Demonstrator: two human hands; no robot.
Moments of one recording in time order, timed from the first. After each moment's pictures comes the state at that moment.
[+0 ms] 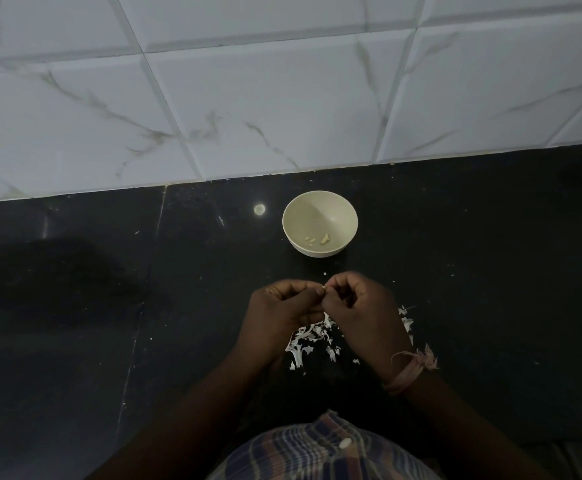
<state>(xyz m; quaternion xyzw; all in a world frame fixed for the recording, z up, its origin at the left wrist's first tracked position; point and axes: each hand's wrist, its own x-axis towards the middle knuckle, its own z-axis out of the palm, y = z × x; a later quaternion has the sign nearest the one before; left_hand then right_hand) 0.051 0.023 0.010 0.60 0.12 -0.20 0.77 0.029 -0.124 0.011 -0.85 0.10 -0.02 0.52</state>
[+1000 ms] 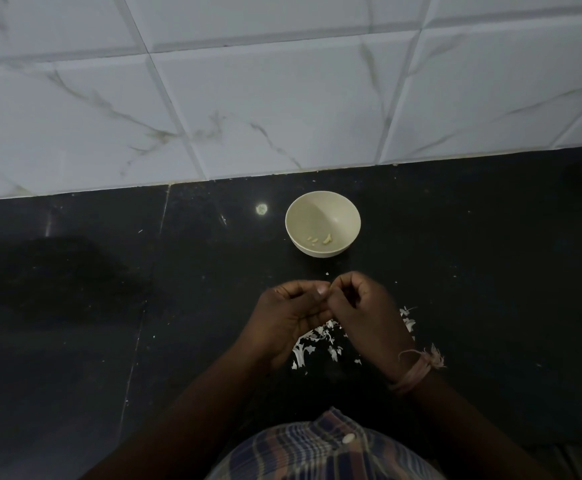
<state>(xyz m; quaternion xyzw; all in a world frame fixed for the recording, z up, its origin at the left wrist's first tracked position) 0.055 0.022 0.012 0.49 0.13 -0.28 0.81 0.030 -0.125 0.010 -0.83 0.11 0.01 0.55</state>
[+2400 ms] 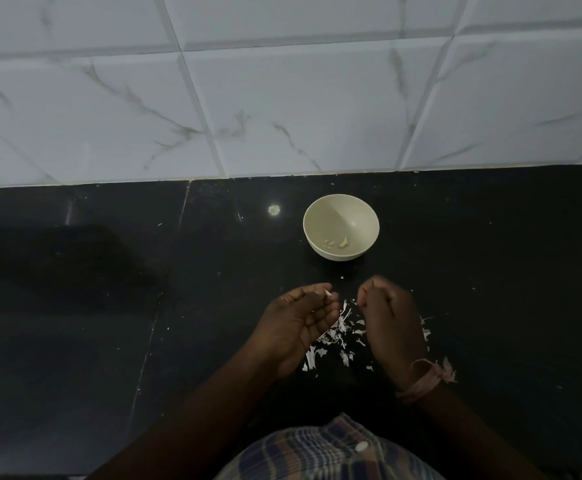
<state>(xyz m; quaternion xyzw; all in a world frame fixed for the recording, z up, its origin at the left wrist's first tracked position) 0.050 0.029 0.009 0.41 0.23 -0.27 0.84 0.031 -0.121 0.007 -0.82 0.14 -0.06 0.55</state>
